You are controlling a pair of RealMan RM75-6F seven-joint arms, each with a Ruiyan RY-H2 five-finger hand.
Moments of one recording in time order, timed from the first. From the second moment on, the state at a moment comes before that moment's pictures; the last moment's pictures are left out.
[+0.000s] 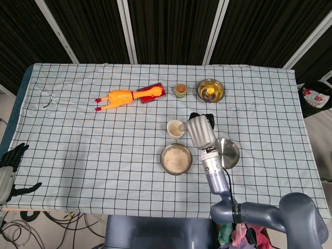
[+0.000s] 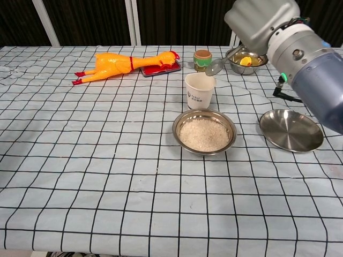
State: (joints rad) left arm -0.09 -1.10 -0.03 -1.65 1.45 1.40 -0.20; right arm 0.89 -1.73 0.21 -1.40 -1.03 1.46 -1.49
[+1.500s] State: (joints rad) left arm -0.08 -1.10 -0.02 -1.65 1.46 1.42 -0.18; right arm 0.55 -1.69 0.12 -1.42 -0.80 1.48 -1.20
